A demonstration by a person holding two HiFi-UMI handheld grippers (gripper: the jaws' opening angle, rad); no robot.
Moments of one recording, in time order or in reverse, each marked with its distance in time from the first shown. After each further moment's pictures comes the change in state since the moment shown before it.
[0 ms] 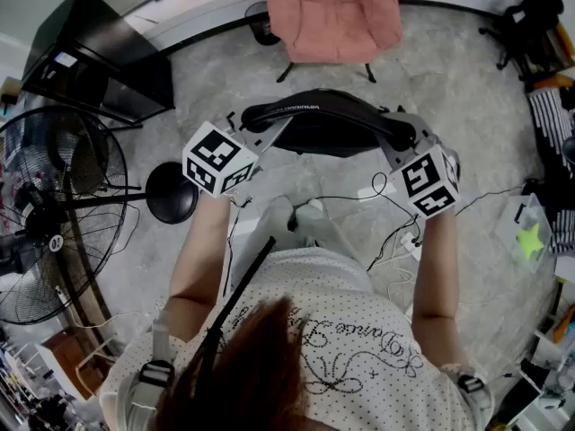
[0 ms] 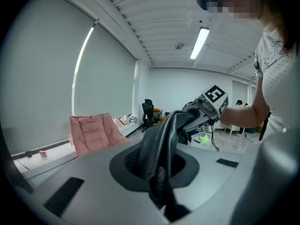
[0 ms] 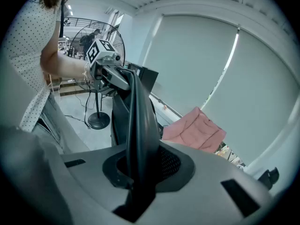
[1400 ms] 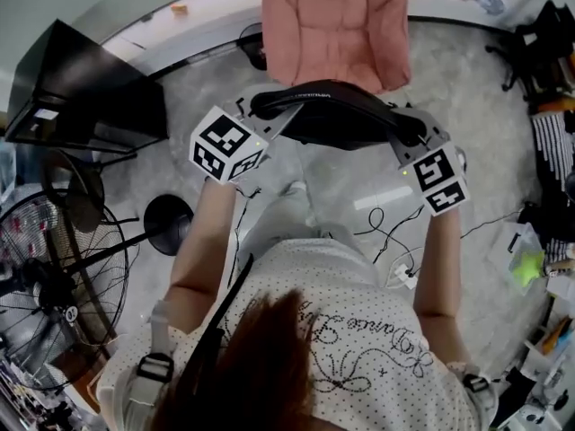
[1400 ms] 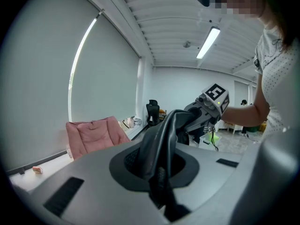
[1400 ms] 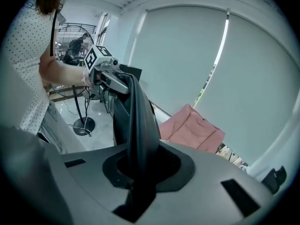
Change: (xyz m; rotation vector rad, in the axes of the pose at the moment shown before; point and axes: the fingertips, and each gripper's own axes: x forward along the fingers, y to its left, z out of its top) left arm 0.142 0.206 0.048 0.014 -0.005 -0.023; right arm 0.132 -0.206 0.023 0.075 -0.007 -0.013
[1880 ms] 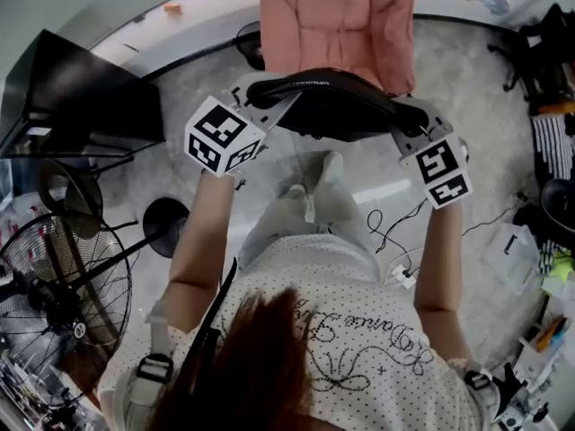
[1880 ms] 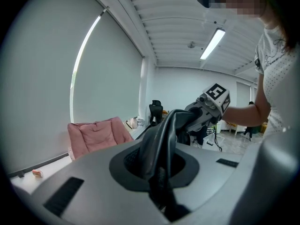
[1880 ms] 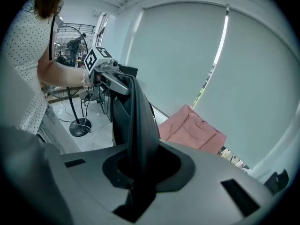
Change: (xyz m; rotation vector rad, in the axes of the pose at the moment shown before) left arm 0.035 0.068 0.015 -0.009 -0.004 0.009; right arm 0.043 -0.062 0.020 0.001 -0.002 0.003
